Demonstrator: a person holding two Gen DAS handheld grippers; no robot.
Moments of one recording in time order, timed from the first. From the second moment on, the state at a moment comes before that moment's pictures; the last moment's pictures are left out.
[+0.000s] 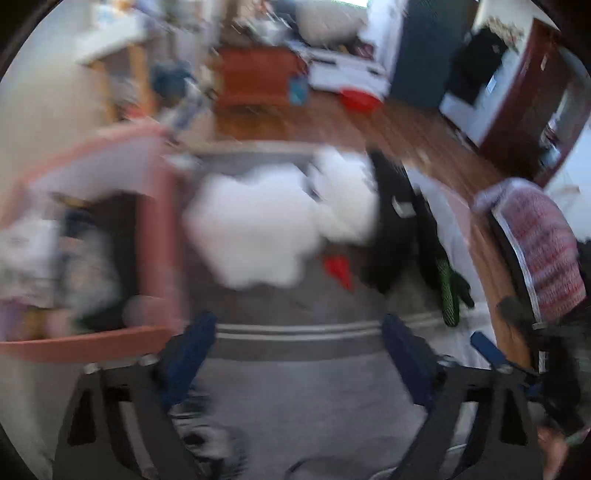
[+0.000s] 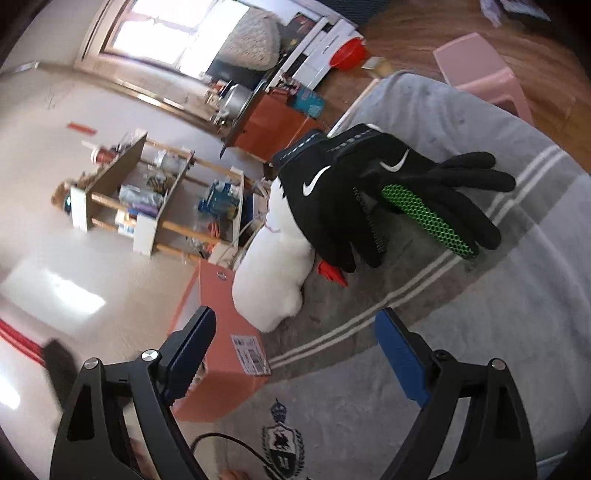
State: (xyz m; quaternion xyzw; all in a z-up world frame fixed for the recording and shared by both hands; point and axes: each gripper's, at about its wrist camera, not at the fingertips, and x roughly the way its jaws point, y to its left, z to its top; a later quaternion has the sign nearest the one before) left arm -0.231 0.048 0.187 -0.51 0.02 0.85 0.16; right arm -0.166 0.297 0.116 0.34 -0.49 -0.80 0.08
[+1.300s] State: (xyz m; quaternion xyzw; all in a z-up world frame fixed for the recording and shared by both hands) left arm -0.285 -0.046 0.297 -0.48 -0.11 0.86 0.15; right arm -0.165 0.347 0.063 0.29 -0.64 -0.71 0.04
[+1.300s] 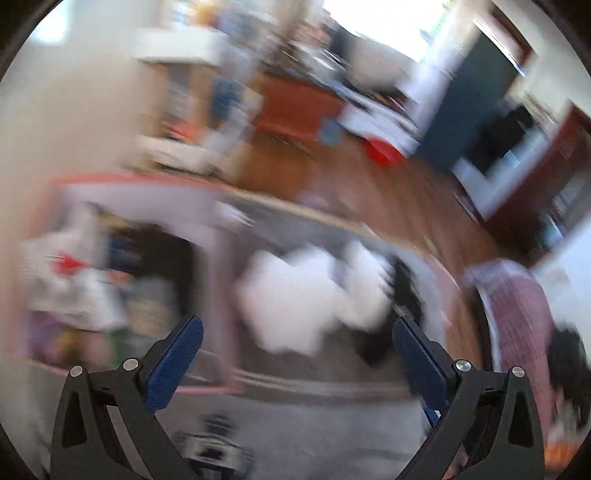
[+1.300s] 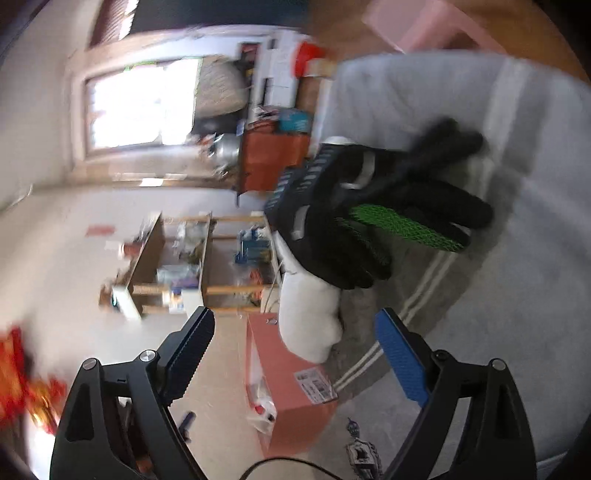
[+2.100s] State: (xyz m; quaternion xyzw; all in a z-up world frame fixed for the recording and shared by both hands) left arm -0.345 0.113 0.205 -0.57 -0.06 0.77 0.28; right arm -0.256 0.343 0.098 0.40 -0.24 -0.88 -0.03
